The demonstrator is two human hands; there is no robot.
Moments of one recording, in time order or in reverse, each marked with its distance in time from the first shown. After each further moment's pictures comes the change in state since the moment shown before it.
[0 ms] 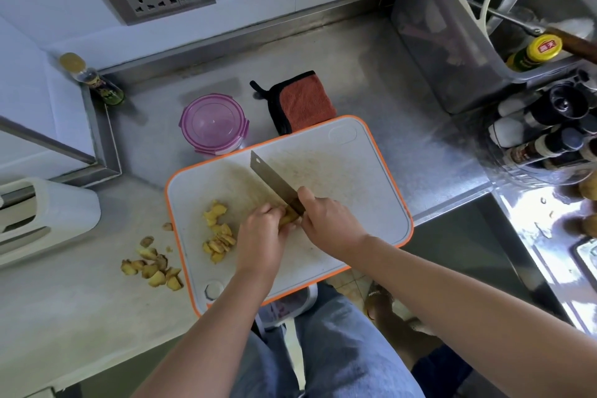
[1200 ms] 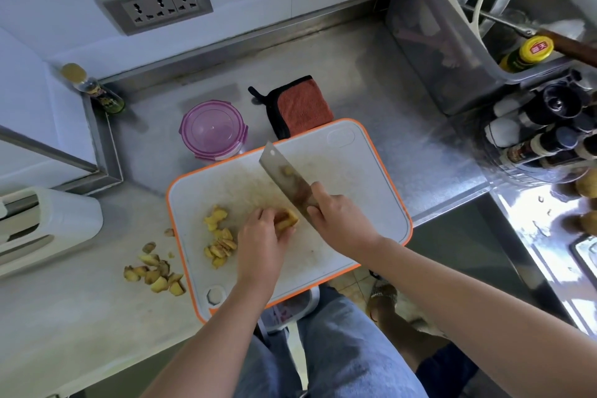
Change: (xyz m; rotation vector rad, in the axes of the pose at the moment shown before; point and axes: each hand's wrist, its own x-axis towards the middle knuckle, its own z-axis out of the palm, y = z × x) left_hand -0.005 0.001 -0.002 -0.032 0.031 -0.070; right_hand -0.010 0.008 -0.015 0.126 0.091 0.026
